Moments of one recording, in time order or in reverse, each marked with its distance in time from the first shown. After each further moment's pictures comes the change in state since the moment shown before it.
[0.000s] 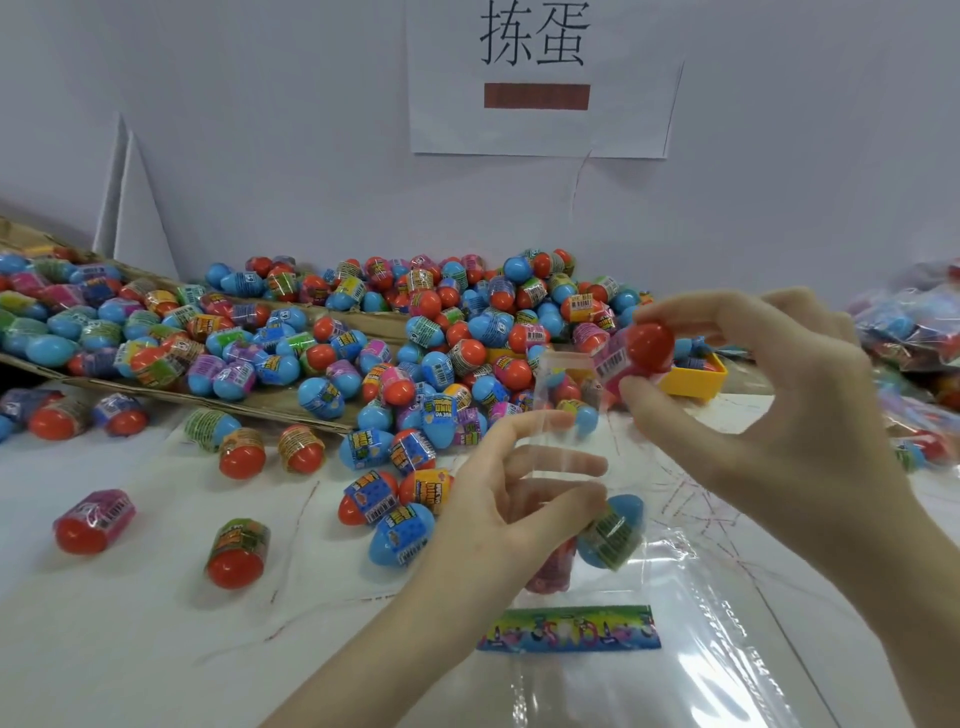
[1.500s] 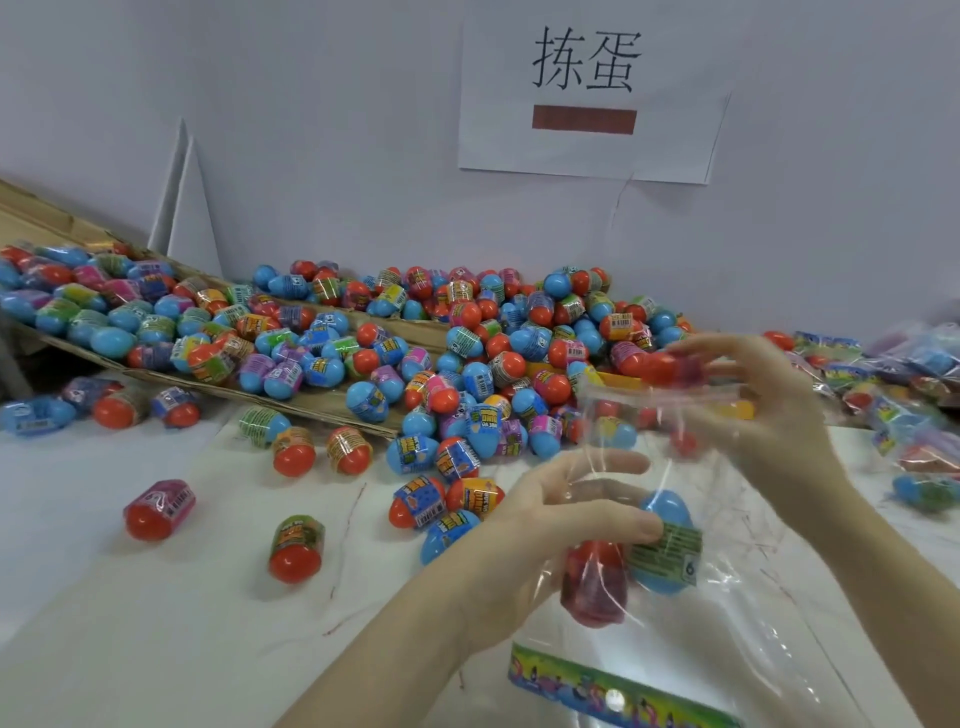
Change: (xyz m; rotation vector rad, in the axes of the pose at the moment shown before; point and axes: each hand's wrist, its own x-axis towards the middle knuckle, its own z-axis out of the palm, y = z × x) left_hand 0.004 0.006 -0.018 -0.265 -0.252 -0.297; right_hand 0.012 0.039 0.036 0.474 -0.159 0.229
